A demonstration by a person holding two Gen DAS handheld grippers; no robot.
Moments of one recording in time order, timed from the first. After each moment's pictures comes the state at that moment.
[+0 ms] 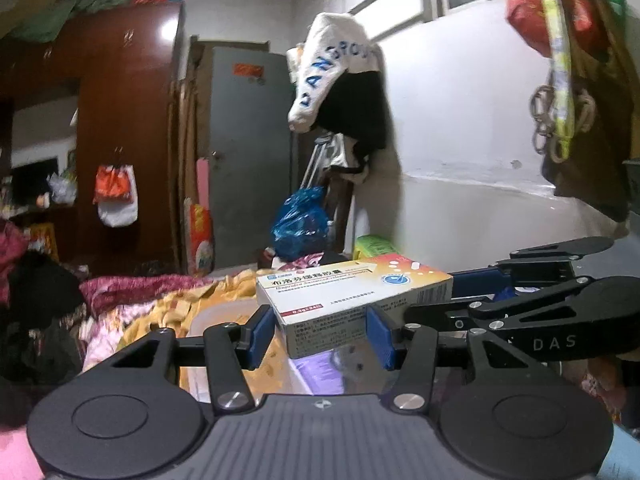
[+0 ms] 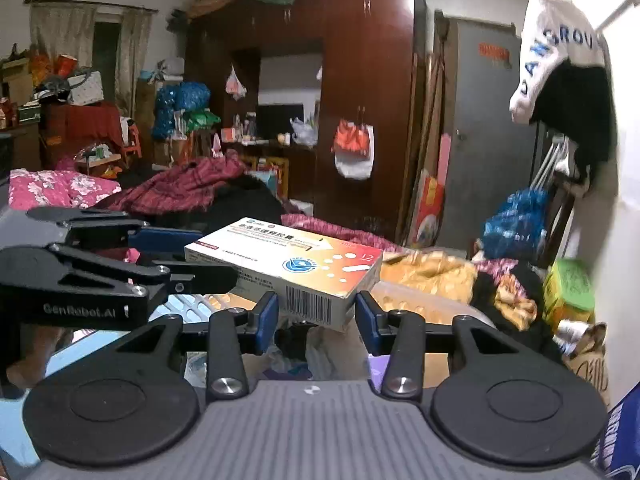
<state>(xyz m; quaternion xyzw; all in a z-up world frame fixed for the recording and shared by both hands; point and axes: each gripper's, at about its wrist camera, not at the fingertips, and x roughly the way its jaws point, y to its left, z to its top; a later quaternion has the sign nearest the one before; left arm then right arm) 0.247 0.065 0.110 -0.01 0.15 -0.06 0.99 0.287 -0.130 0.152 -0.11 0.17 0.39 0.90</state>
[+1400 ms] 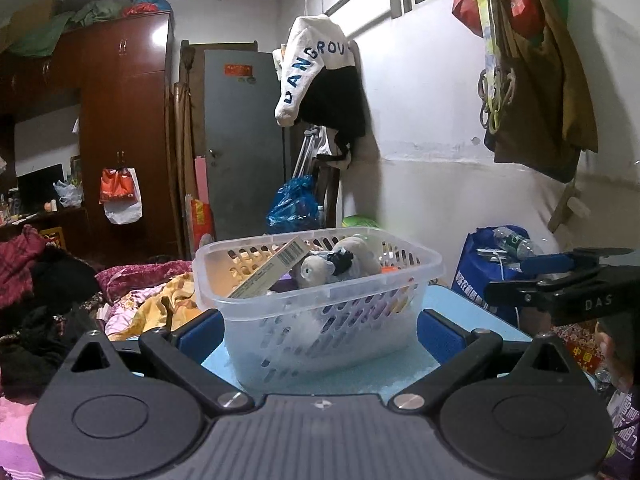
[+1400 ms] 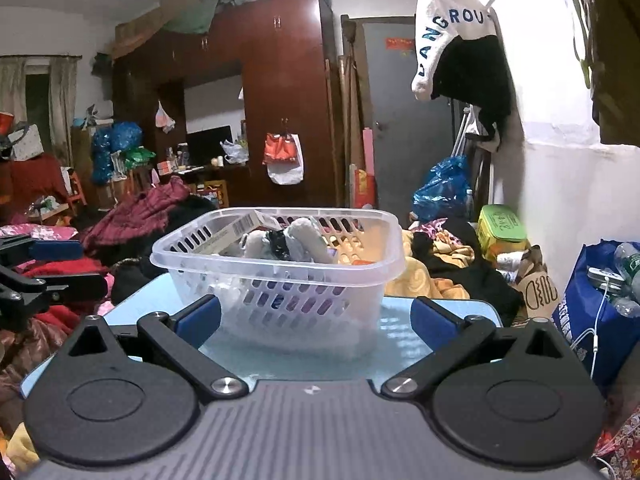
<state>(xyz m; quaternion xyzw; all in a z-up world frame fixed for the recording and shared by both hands) 0.103 0.023 0.102 0.03 0.16 -0.06 0.99 0.165 -0.244 0.130 -0.02 0.17 0.29 0.94</state>
